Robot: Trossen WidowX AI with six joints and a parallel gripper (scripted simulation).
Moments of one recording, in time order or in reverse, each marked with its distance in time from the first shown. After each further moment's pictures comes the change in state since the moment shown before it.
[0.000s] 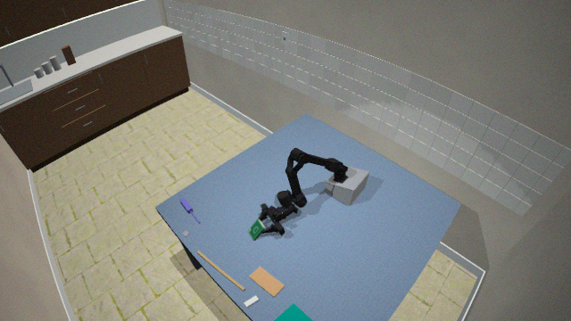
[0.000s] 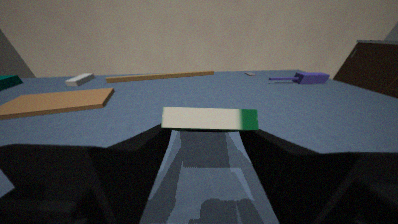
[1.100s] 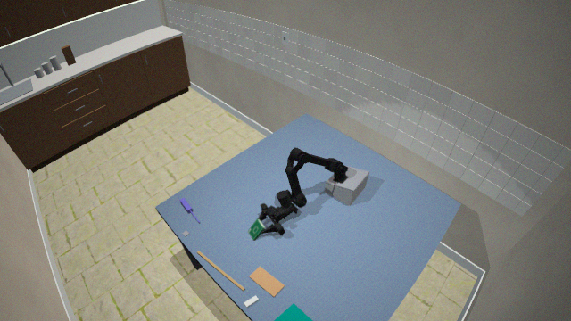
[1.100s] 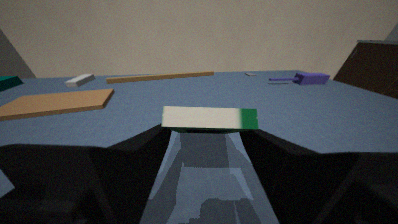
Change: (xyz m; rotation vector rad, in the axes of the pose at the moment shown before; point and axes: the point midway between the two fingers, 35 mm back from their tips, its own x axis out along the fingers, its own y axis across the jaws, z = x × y) arm 0.001 0.000 0.002 0.000 0.001 0.001
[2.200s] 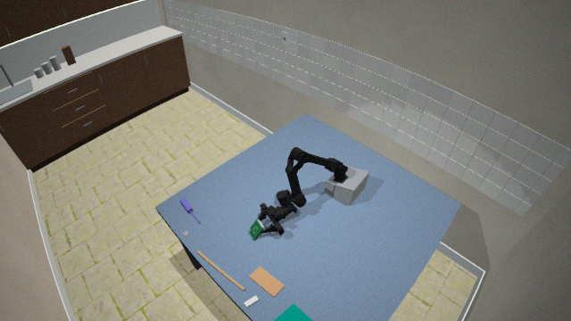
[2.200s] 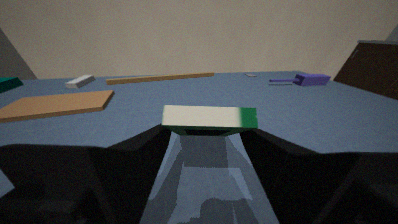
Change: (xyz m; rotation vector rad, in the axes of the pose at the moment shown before) arm 0.002 0.000 0.003 0.000 0.000 0.002
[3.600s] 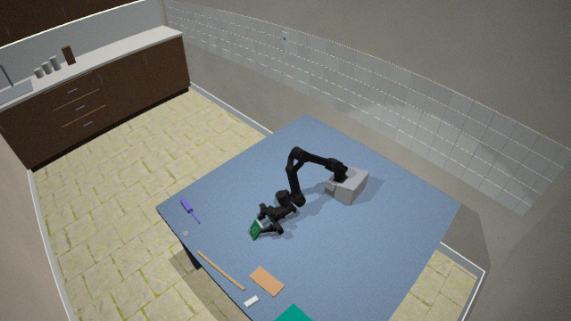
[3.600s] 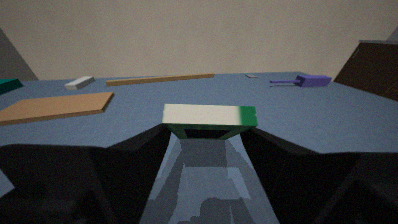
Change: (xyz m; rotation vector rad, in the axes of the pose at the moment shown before) arm 0.003 0.000 0.004 0.000 0.003 0.003
